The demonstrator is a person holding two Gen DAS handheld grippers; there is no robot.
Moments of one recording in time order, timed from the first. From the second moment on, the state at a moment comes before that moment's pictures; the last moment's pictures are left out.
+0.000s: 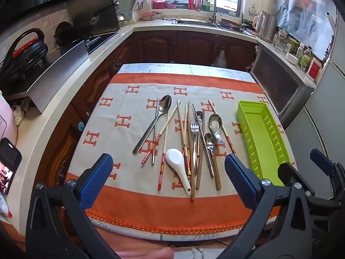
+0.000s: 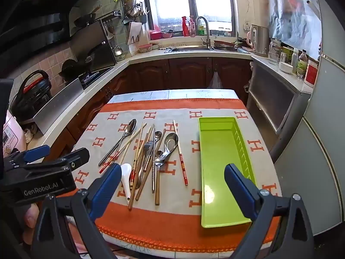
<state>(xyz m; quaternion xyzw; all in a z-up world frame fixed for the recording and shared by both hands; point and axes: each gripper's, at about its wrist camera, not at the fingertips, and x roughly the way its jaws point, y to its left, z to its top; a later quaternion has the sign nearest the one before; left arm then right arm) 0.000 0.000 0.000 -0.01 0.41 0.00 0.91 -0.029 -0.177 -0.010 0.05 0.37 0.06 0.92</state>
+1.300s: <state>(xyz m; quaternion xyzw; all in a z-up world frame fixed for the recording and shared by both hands) 0.001 -0.031 0.001 -0.01 0.41 -0.06 0.91 -0.043 -0.183 -0.003 0.03 0.37 0.03 0.93</state>
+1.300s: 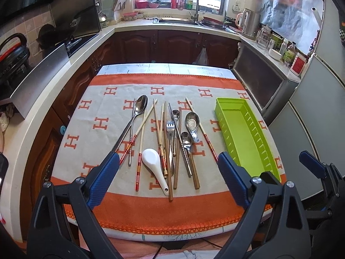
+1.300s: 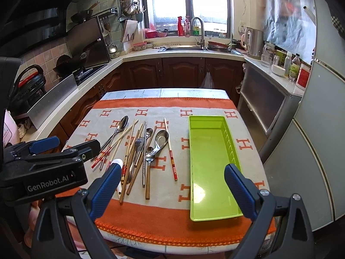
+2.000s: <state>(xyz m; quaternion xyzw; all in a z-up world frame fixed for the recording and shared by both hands) -0.003 -0.014 -0.005 -0.03 0.42 -0.05 0.91 -0.039 -0.193 -0.022 0.08 0.40 0.04 0.91</state>
